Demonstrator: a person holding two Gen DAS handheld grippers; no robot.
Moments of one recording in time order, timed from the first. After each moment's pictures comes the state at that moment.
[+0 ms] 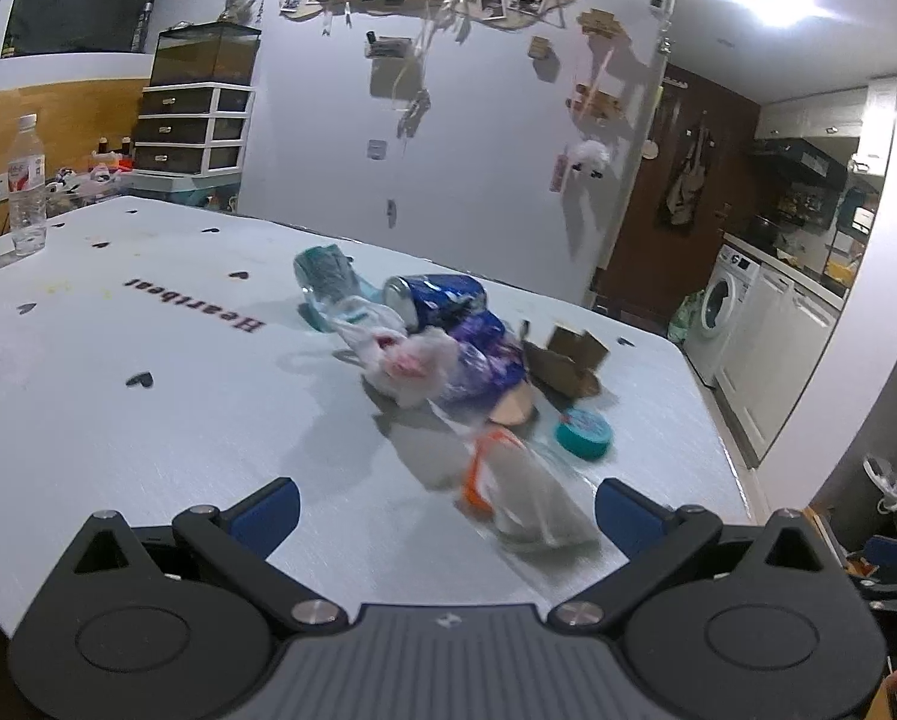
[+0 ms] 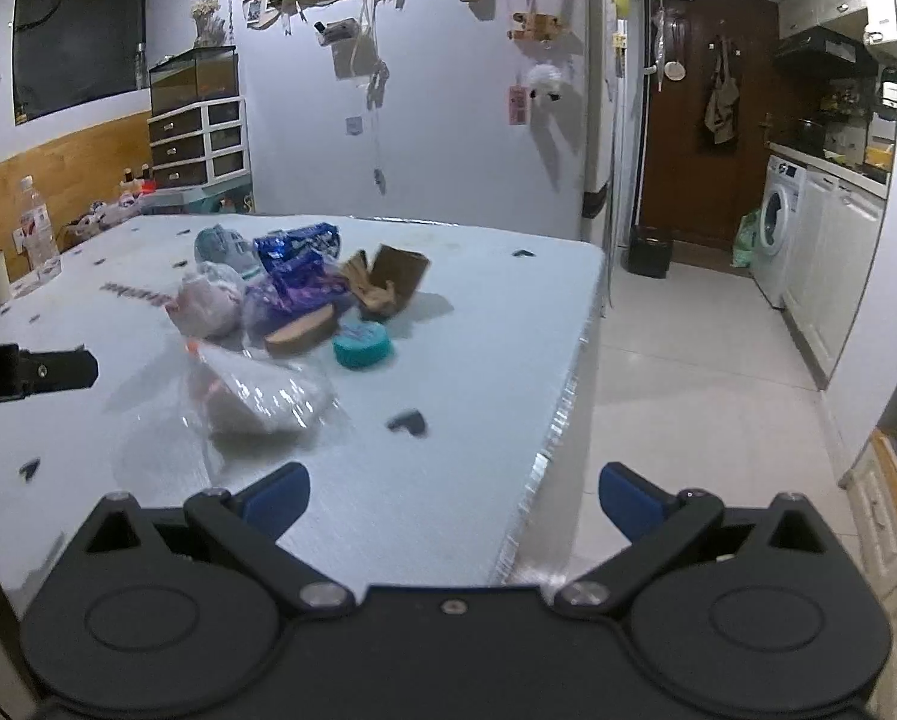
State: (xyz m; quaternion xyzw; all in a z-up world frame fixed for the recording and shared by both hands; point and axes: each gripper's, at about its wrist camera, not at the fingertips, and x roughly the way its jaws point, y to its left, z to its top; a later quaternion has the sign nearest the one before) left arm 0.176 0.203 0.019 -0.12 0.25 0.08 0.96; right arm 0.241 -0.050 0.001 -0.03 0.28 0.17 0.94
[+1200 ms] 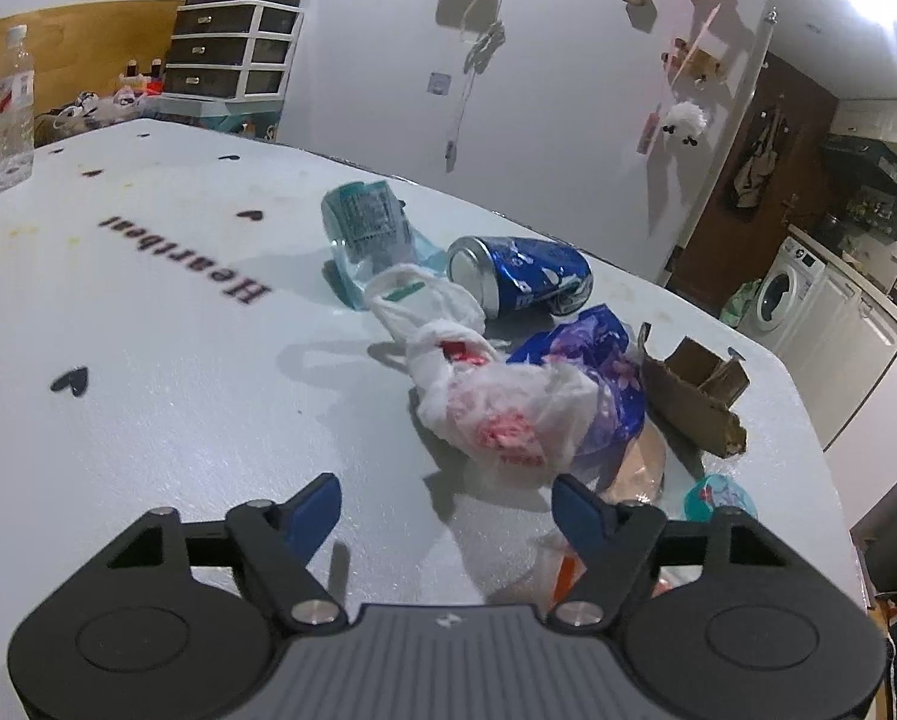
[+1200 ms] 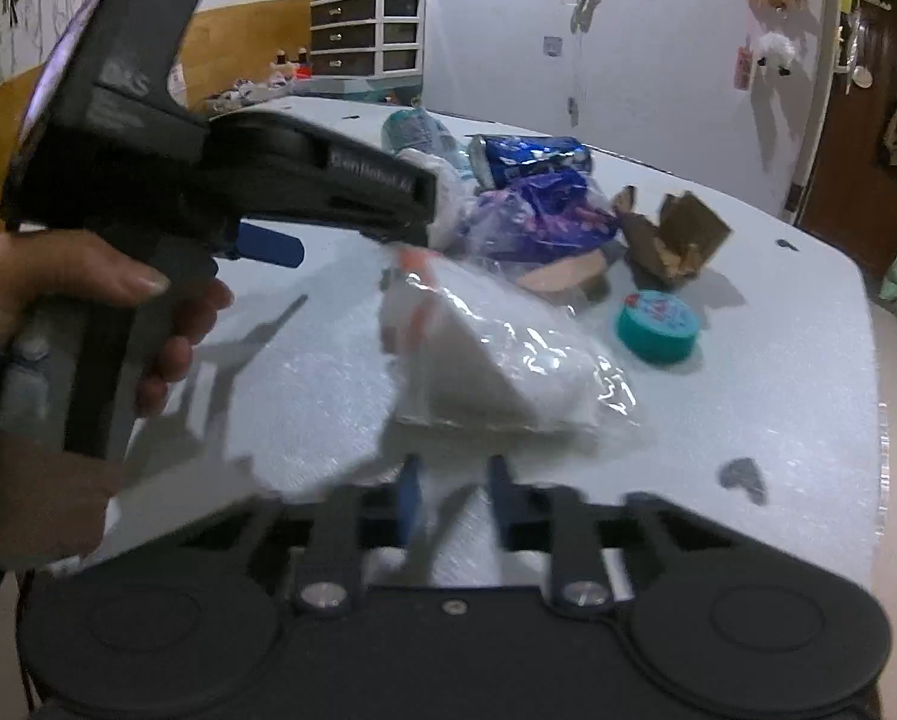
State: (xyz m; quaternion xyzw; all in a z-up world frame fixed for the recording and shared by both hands) left arm 0.306 0.259 -0.031 -0.17 0.30 0.11 0.93; right arm 0.281 0.096 -0.041 -0.12 0.34 0.30 0.88
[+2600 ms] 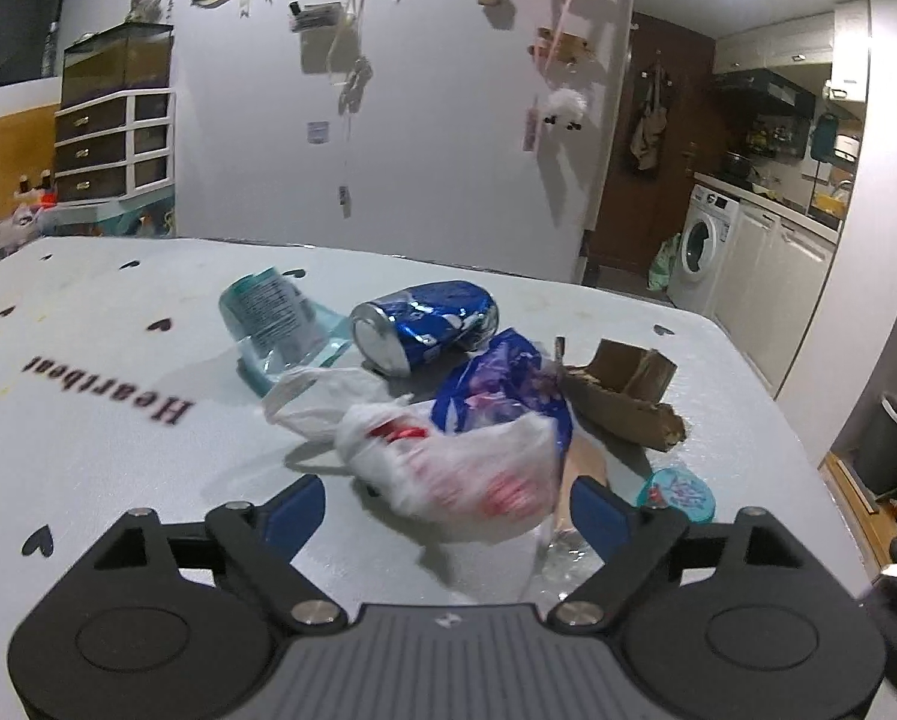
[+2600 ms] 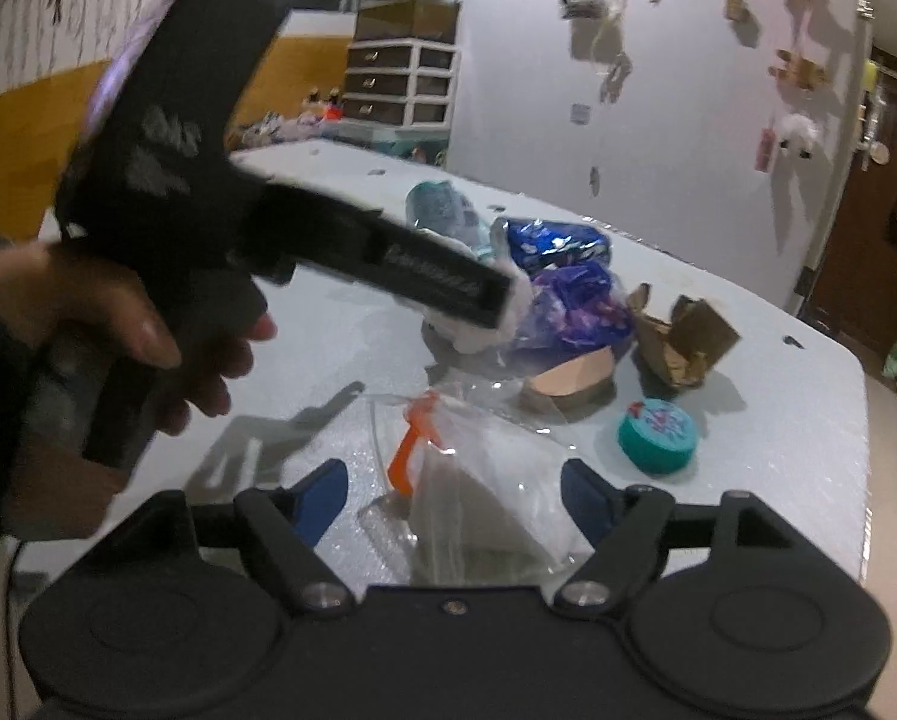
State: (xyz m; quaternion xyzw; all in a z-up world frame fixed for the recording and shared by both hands) left arm 0.320 0.244 -0.002 -0.05 0.28 0.03 0.96; right arm 0.293 0.117 -0.021 -0.15 0.27 0.33 0.89
